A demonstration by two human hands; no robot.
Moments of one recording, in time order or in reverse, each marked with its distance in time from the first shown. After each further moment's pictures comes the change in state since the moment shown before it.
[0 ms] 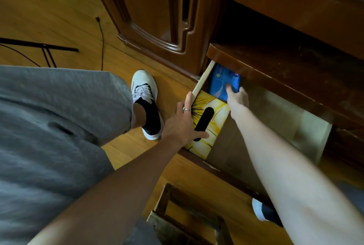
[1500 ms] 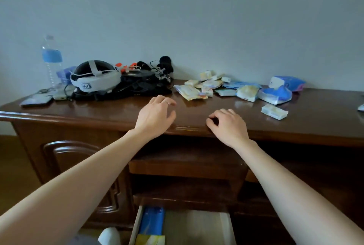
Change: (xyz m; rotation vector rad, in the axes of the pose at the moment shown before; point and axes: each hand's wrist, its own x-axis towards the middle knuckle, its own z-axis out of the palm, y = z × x) left_hand -0.031 0.361 -0.349 0.180 0.716 0.898; right_hand -0.224 -0.188 -0.435 -0.564 0.787 -0.891
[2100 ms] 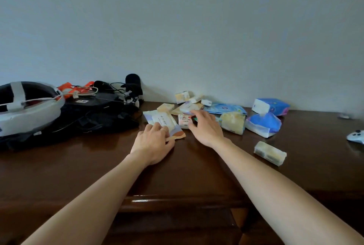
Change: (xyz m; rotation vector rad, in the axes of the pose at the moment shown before) left_hand 0.145 -0.004 0.134 0.074 -0.336 -0.033; right_hand 0.192 0.067 0.062 0.079 -0.124 0.164
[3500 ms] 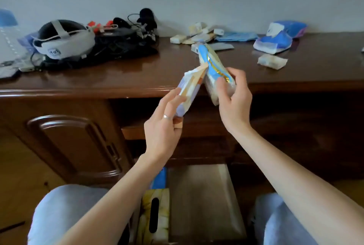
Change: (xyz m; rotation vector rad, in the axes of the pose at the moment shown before) left_hand -0.286 0.051 0.009 -0.394 0.638 0.205; right_hand -0.294 -0.053 -0.019 0.762 0.599 0.026
